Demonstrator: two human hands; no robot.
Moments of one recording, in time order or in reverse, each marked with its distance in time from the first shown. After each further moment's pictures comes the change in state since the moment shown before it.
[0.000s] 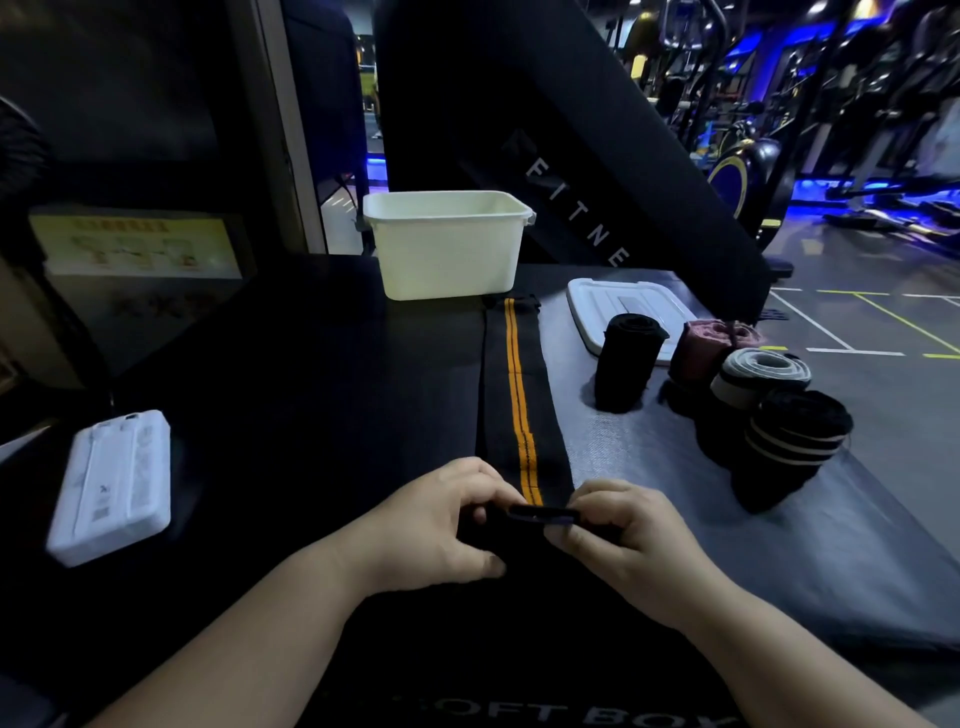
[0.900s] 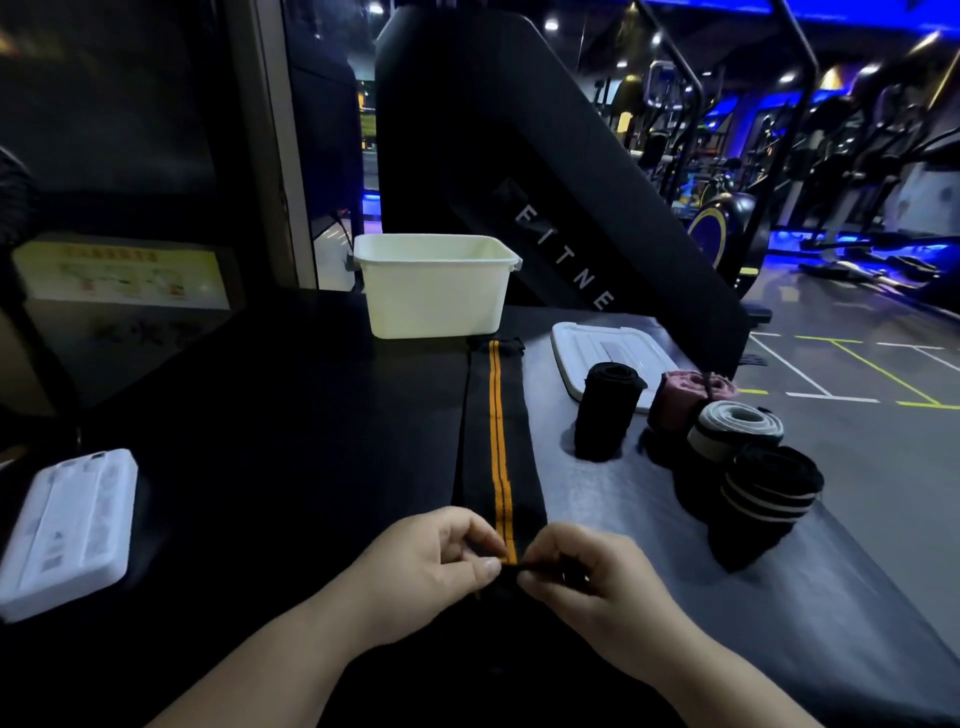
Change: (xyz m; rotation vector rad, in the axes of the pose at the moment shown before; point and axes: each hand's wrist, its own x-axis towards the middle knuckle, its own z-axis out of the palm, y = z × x) left_hand 0.007 0.017 0.010 -0.187 0.129 -0.184; right_hand 0.007 -0.009 -0.009 0.021 -0.060 0.076
